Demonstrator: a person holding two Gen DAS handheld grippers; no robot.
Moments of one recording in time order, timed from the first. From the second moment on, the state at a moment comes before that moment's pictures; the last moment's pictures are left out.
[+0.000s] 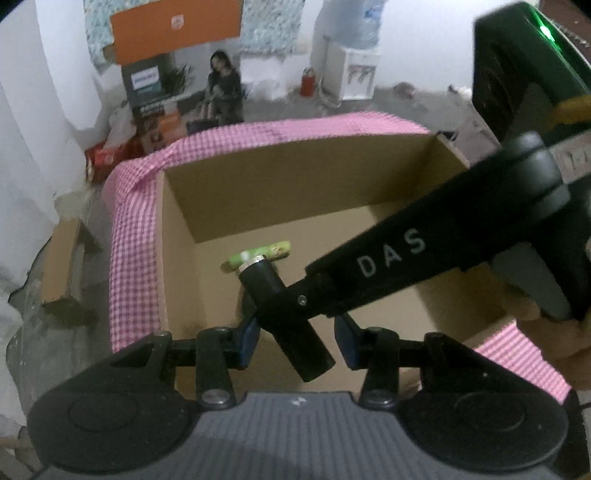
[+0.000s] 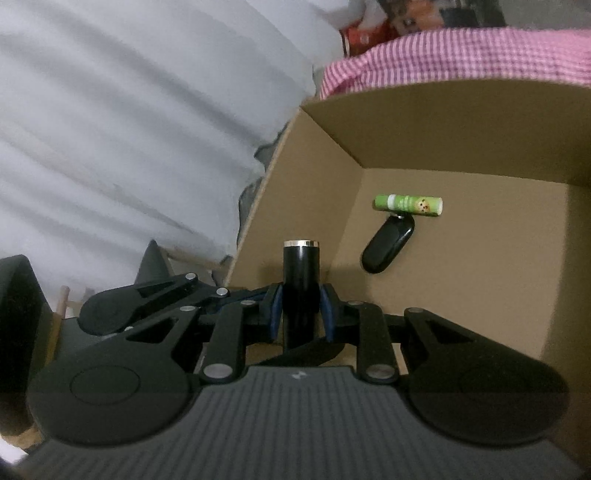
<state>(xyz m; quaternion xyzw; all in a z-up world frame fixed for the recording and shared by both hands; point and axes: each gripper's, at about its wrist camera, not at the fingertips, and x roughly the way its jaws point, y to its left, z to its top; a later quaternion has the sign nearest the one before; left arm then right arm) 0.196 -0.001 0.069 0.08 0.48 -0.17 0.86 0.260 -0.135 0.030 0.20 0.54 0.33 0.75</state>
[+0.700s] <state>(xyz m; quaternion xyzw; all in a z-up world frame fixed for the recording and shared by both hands) 0.179 0.012 0.073 0.07 0.47 -0.18 0.86 0.274 -0.129 0.026 0.19 0.55 0.33 0.74</state>
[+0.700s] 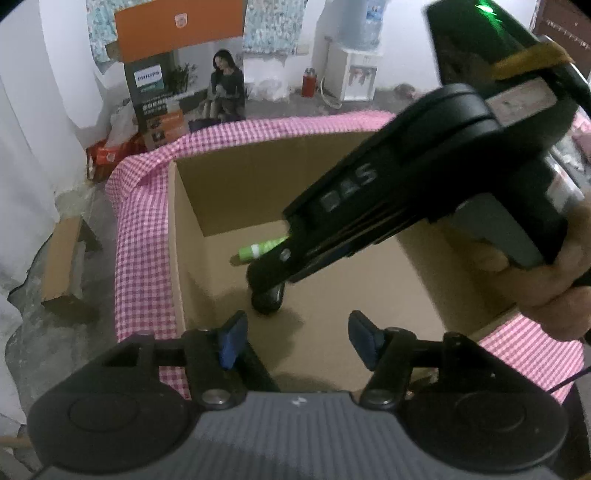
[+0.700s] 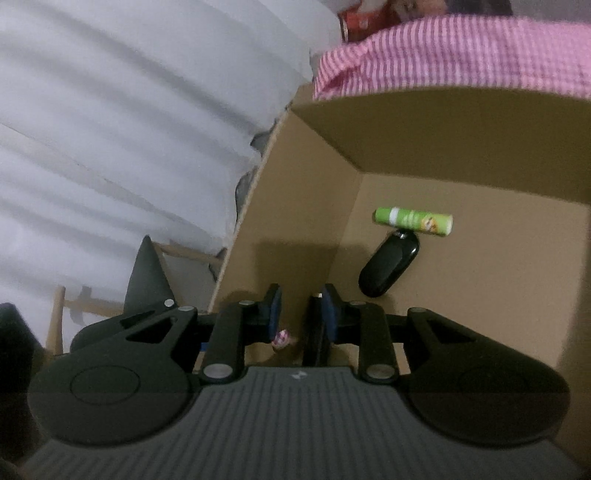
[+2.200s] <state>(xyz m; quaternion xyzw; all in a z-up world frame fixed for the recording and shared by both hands) -0.022 -0.005 0.024 0.07 0.35 -0.28 0.89 -0.067 -0.219 0.020 0.14 0.29 0.12 0.94</state>
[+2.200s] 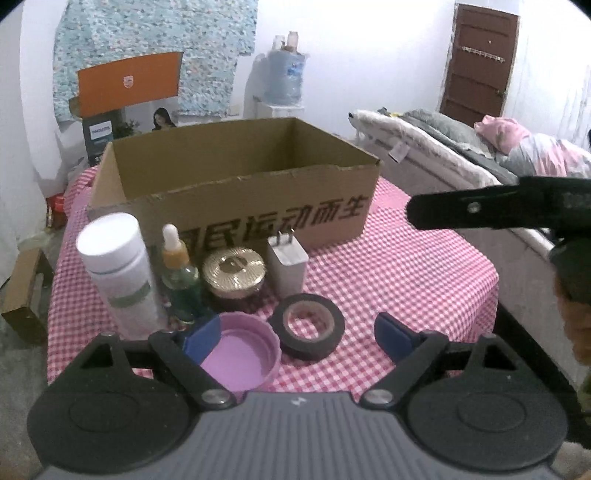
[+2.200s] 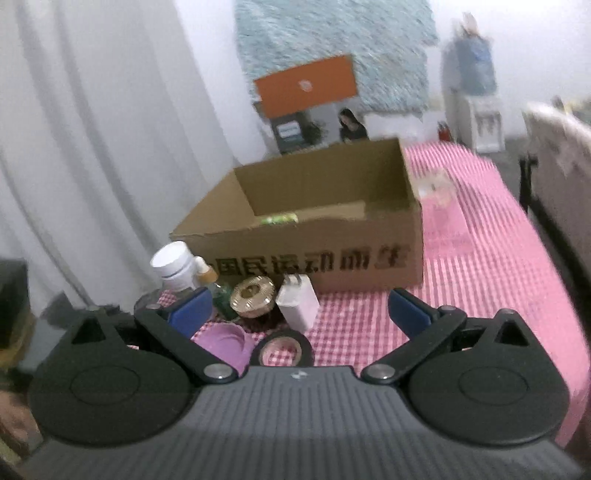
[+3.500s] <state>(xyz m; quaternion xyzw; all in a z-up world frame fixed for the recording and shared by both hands) -0.001 -0.077 -0.021 0.17 0.39 -0.34 0.84 0.012 -0.185 -0.060 0.05 0.44 0.17 0.88</state>
